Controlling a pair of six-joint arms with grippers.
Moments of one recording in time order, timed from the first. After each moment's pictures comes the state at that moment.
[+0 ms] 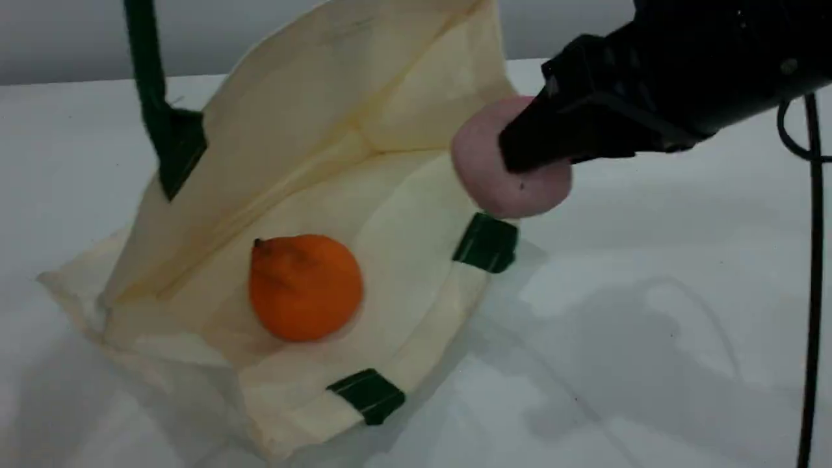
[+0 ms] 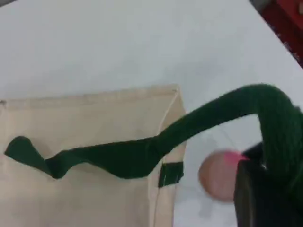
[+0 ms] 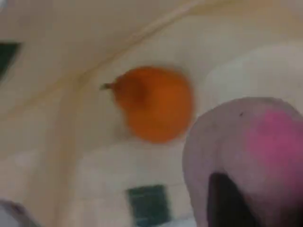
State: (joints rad) left arm -0.31 1.54 -1.53 -0.63 1.03 0.46; right arm 0.48 1.55 -0.64 1.68 0.42 -1.50
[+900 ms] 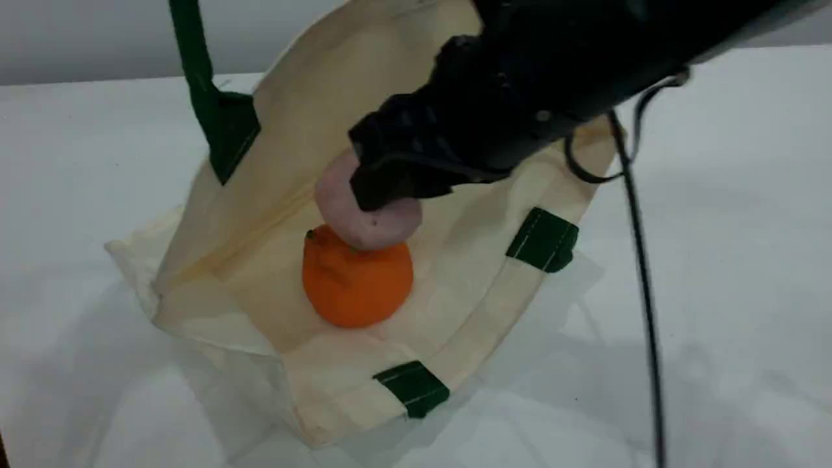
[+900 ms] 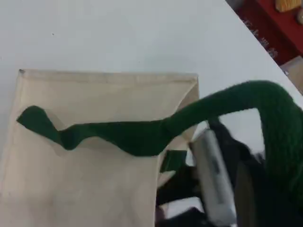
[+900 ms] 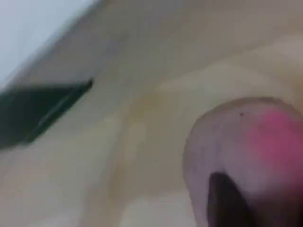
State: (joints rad) left arm -0.31 1.56 -1.57 -0.66 1.09 0.45; right arm 0.66 1.87 -0.93 1.75 0.34 -1.57
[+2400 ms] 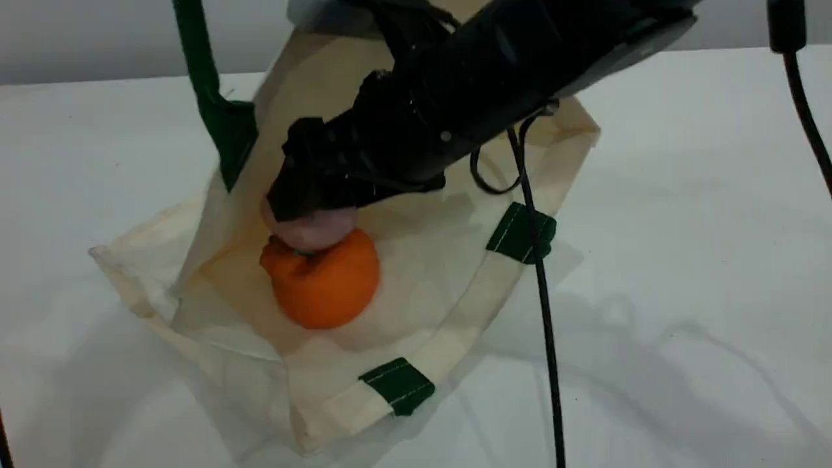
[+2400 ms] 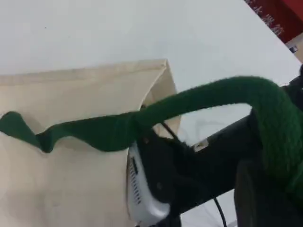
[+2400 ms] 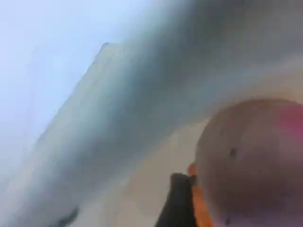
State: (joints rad) left arm -0.37 1.56 -1.57 -0.60 1.09 0.46; right arm 0.65 2.08 -1.15 1.72 0.44 -1.55
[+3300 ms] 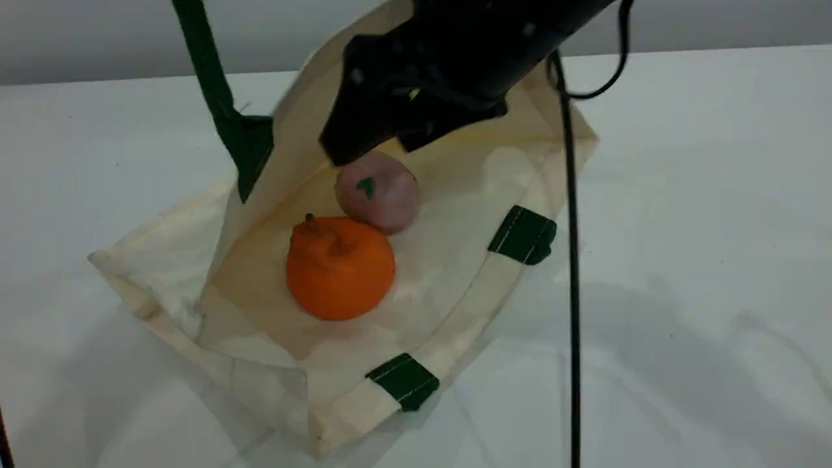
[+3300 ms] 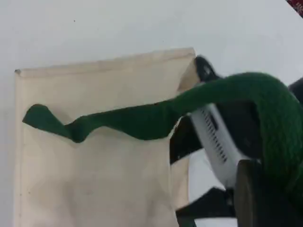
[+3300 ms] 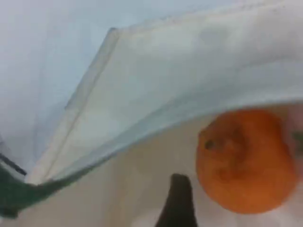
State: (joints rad) left arm -0.37 1.57 -1.57 -0.52 1.07 0.46; right arm 0.56 1.93 -1.15 1.19 0.56 -1.14
